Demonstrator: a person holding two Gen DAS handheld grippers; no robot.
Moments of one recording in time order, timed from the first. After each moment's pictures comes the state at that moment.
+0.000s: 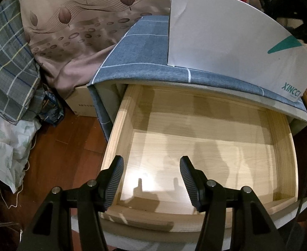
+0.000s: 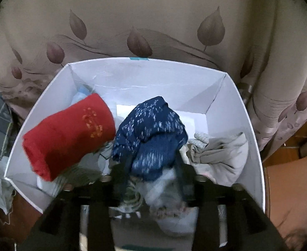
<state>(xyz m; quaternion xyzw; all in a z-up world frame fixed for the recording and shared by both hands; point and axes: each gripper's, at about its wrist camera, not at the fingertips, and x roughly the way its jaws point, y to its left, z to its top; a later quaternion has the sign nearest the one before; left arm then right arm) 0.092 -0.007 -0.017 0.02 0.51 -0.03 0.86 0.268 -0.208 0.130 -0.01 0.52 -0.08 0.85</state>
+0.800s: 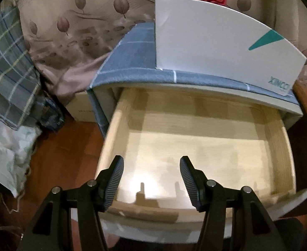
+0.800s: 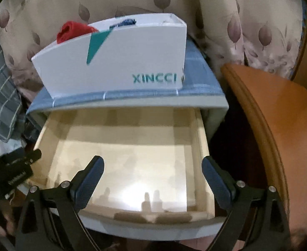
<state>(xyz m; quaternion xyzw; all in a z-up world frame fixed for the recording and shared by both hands) 0.071 -0.015 -0.008 0.03 0.50 -0.04 0.87 0.024 -0.206 0.090 0.04 0.50 -0.09 0.86</state>
